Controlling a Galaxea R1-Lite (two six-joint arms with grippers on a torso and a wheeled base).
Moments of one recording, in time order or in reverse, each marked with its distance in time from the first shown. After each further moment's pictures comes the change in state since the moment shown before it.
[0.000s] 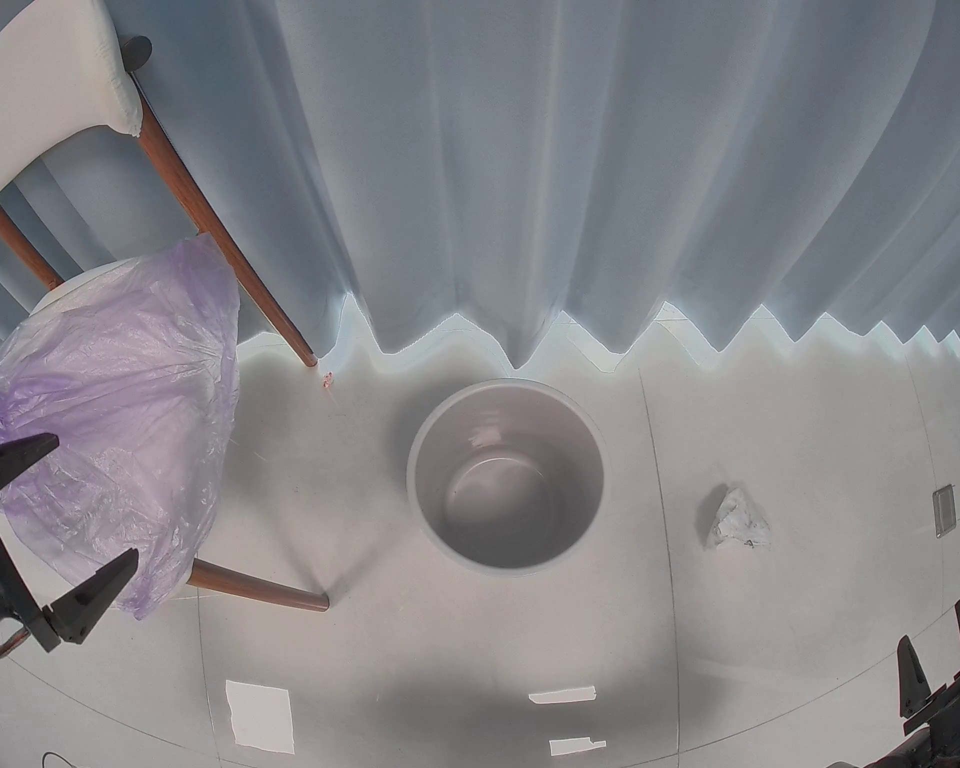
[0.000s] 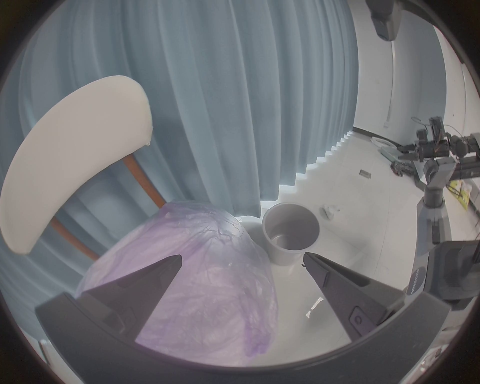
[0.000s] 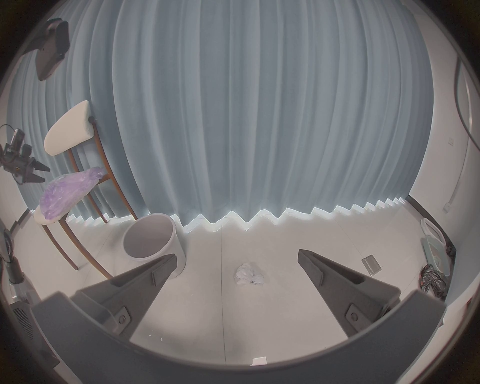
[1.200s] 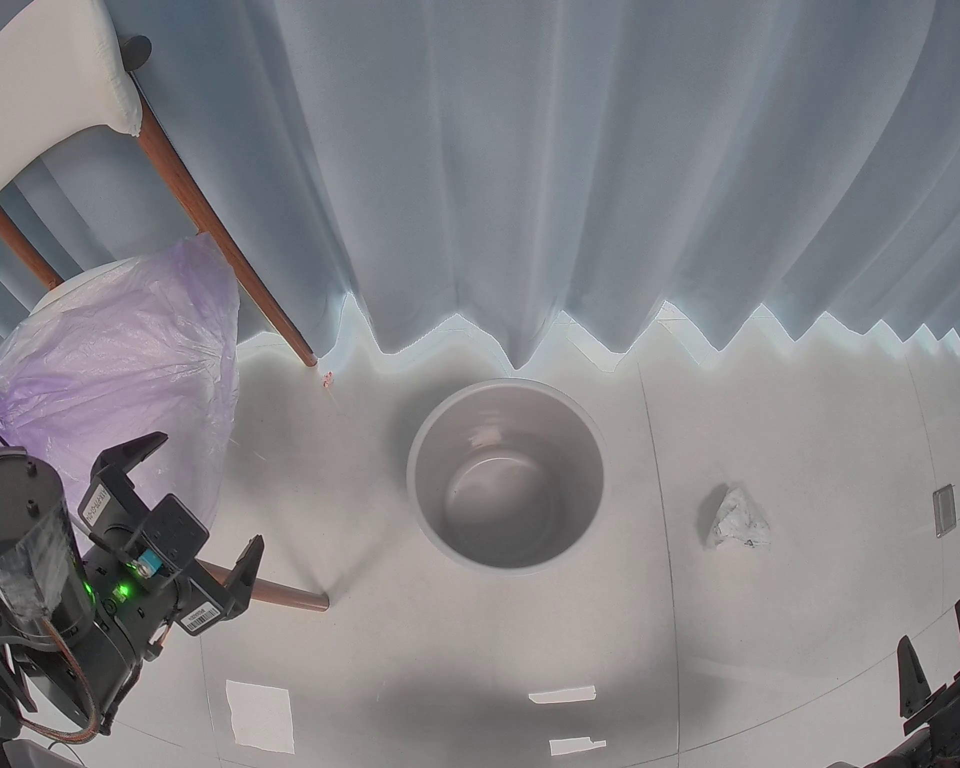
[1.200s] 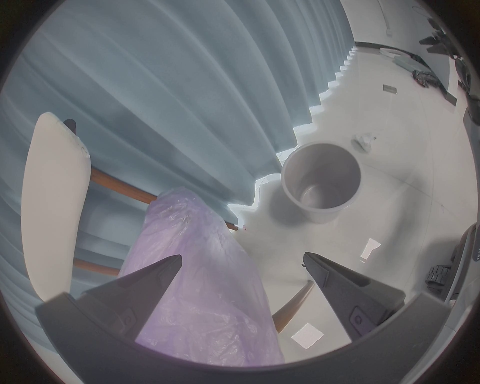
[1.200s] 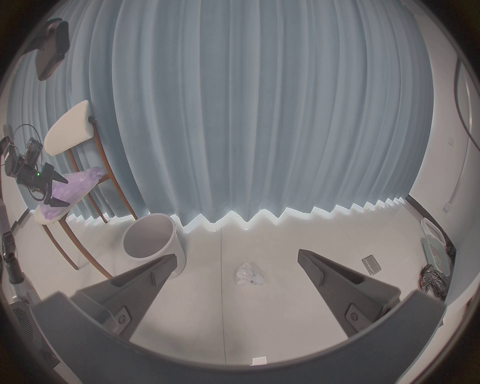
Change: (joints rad) left arm -0.604 0.481 0.108 -0.426 0.946 0.162; right arm 0.000 0.000 0.000 0.000 0.000 0.000
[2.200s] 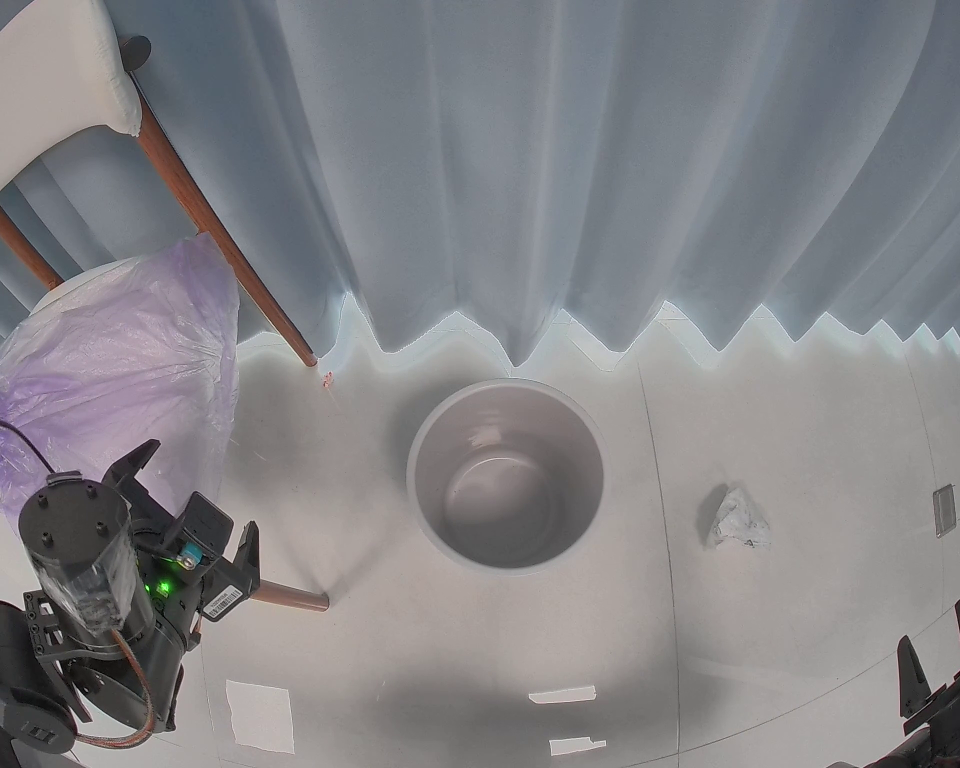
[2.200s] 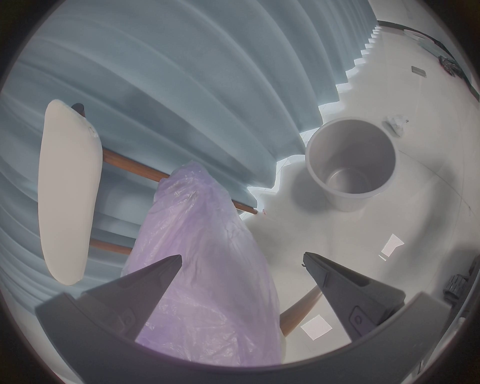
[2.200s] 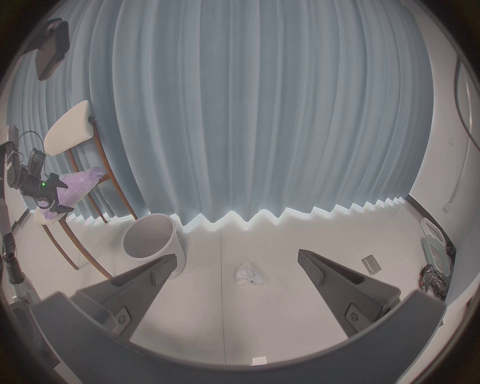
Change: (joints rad) left arm 0.026 0.155 0.093 -0.279 0.181 0.001; right arm 0.000 0.000 0.000 0.000 0.000 0.000
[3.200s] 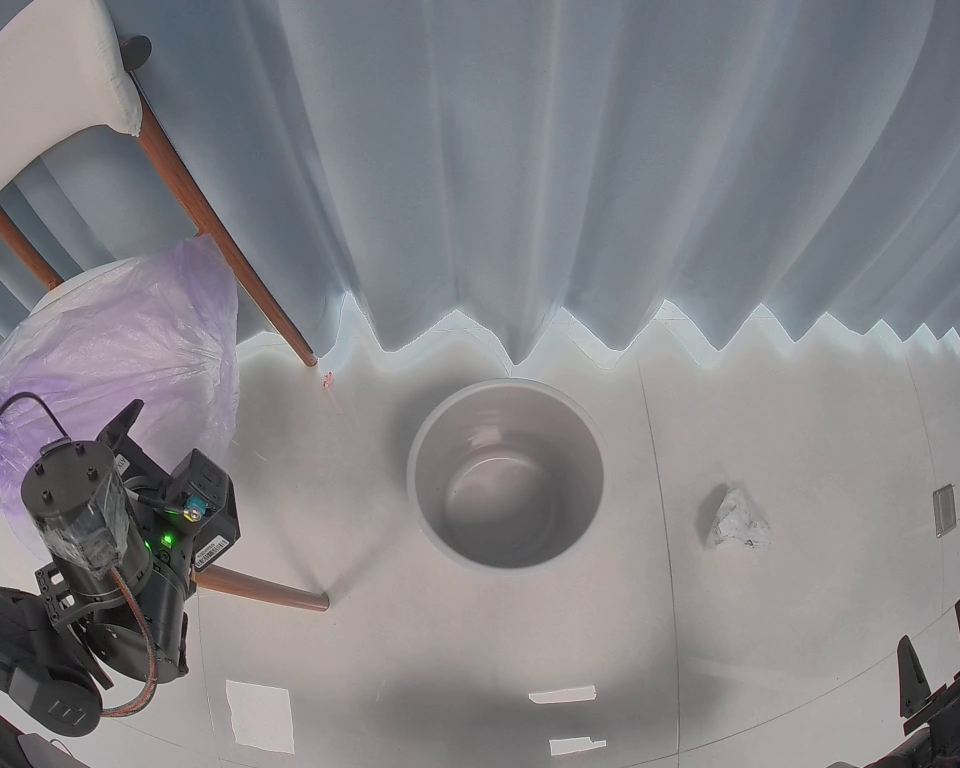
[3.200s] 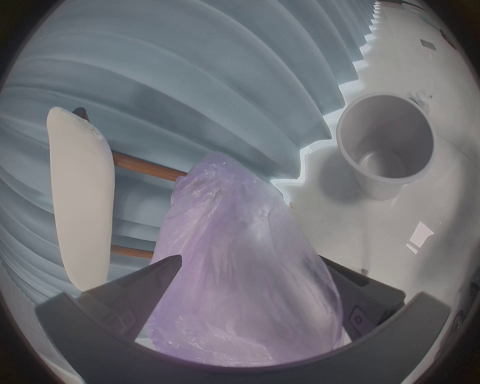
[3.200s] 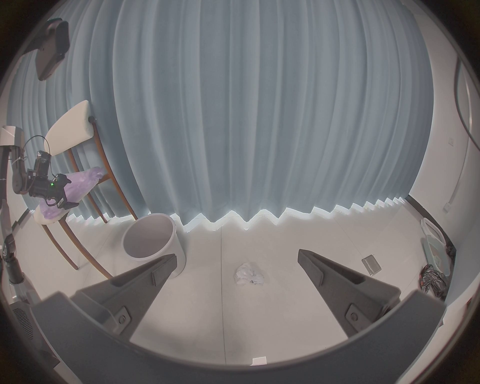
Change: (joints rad) left arm 0.146 0.114 0.021 -0.317 -0.005 0.239; right arm 0.000 0.000 0.000 0.000 0.000 0.000
